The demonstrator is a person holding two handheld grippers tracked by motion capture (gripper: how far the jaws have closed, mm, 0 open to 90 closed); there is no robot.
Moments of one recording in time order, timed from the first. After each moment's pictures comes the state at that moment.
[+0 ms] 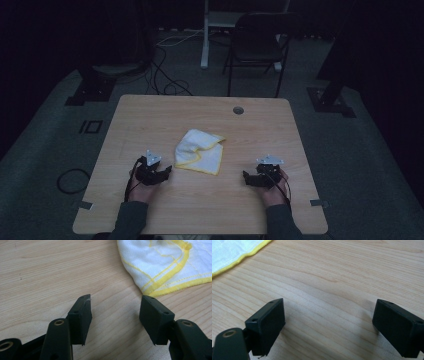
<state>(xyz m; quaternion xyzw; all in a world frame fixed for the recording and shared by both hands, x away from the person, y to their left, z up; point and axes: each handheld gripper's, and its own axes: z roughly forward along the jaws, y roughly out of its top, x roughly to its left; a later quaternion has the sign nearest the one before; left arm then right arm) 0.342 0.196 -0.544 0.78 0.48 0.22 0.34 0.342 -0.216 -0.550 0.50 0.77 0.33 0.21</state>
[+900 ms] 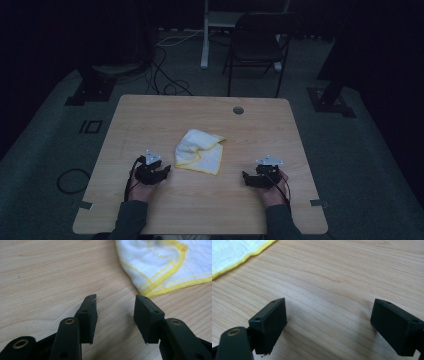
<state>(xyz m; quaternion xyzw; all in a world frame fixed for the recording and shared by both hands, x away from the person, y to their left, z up) 0.342 0.197 -0.540 0.78 0.48 0.20 0.35 0.340 -0.214 -0.550 0.49 0.78 0.34 0.21</state>
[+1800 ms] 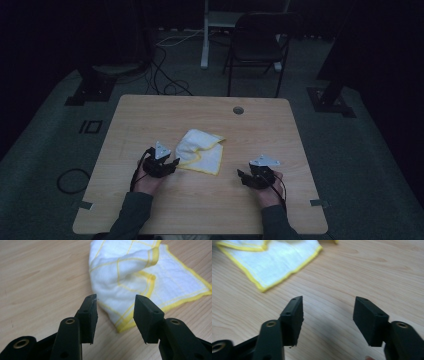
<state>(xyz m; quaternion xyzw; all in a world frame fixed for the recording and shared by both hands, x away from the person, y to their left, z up) 0.353 0.167 -0.507 0.81 0.41 0.22 0.36 0.326 -0.193 -0.526 0.45 0.79 0.38 0.20</state>
